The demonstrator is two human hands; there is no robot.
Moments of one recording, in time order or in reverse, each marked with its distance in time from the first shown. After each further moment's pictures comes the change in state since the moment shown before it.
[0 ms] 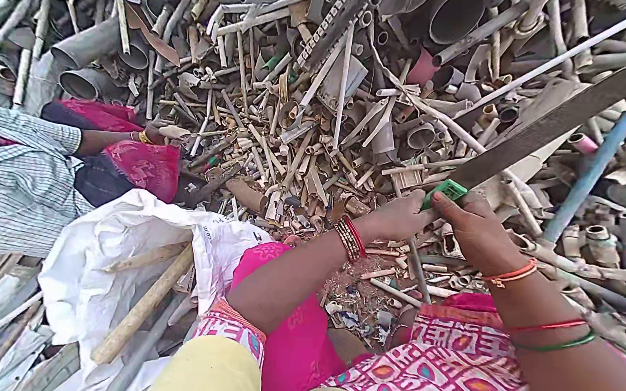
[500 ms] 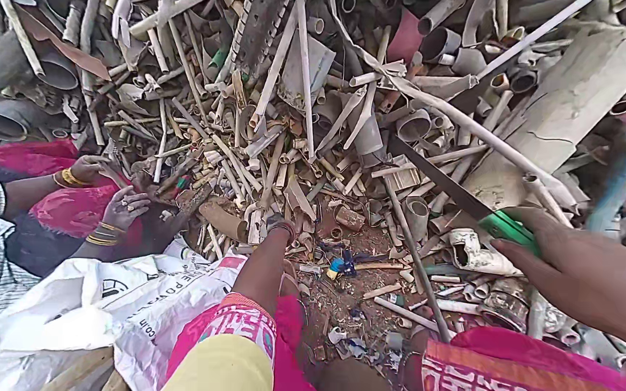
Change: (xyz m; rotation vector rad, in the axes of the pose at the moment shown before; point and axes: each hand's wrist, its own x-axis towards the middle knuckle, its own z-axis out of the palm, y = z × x) left_hand 0.072 -0.304 -0.082 0.682 -0.129 -0.940; right_hand 0.049 0.010 -0.090 -1.092 -0.124 0.105
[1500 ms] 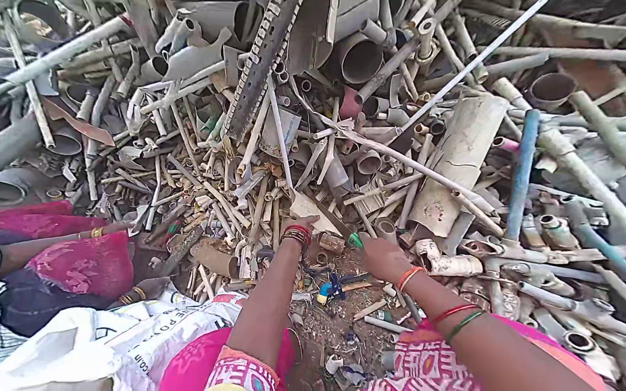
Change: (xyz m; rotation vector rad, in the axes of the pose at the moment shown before) left_hand -0.100 0.108 -0.088 -1.558 0.214 -0.012; right_hand 0.042 -0.097 0.048 0.066 -0.384 0.149
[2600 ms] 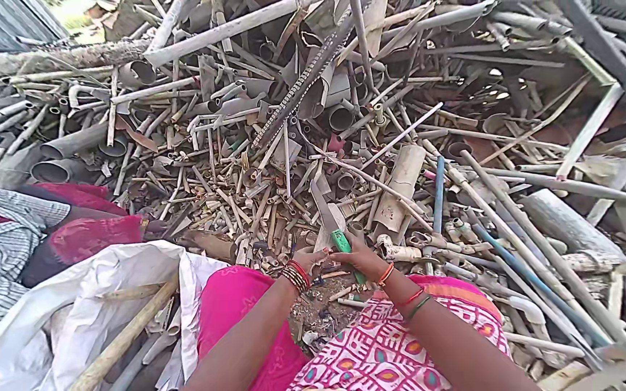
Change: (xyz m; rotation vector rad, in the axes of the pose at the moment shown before) left_hand -0.261 -0.101 -0.058 -0.171 -0.373 0.088; right_hand -0.154 0.036 0.087 1.001 0.027 -0.479
